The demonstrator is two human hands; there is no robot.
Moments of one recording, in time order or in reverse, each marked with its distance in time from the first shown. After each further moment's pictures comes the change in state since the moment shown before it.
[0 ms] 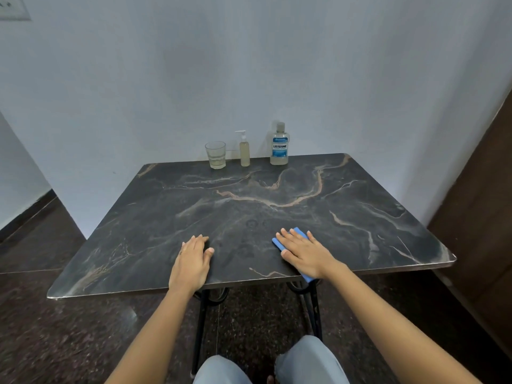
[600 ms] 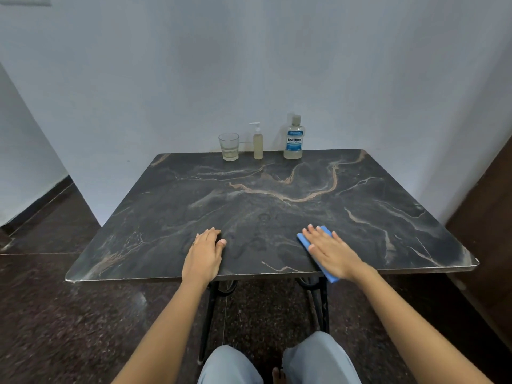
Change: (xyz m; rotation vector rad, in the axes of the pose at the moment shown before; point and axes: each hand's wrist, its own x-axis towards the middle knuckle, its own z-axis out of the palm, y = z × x) left_hand 0.000 -0.003 0.004 -0.035 -0.013 -0.039; right_hand -0.012 0.022 0.001 0.045 0.025 0.080
